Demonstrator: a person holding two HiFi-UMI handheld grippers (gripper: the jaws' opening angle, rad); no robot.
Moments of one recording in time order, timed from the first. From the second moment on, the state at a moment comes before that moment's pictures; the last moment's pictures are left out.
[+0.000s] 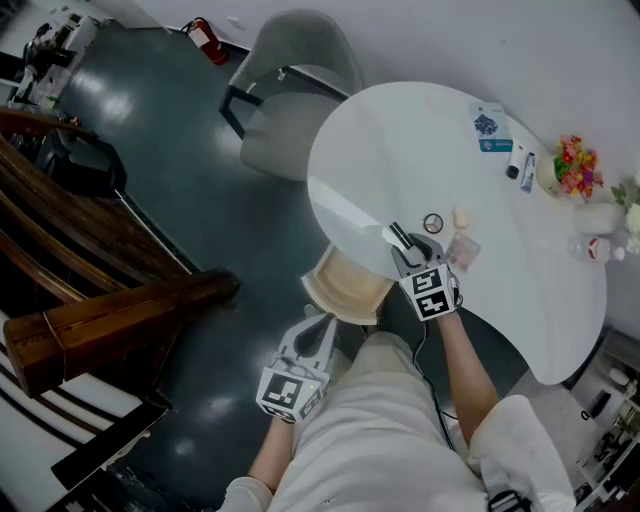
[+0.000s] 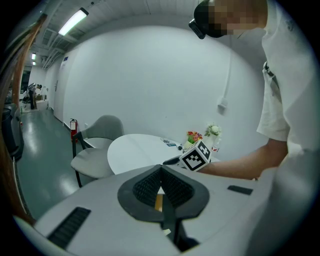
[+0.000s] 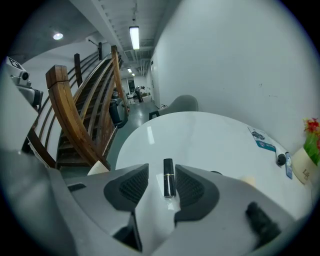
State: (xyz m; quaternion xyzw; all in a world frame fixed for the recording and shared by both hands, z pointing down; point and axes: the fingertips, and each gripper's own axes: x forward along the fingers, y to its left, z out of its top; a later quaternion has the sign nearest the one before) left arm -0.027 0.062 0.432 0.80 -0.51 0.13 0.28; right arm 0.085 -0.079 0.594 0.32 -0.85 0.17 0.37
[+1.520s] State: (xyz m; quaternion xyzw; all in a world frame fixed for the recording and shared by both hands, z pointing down) left arm -0.049 0.071 0.430 0.80 -0.51 0.12 0.28; right arm 0.099 -0.076 0.630 0.34 -0.82 0.18 0.41
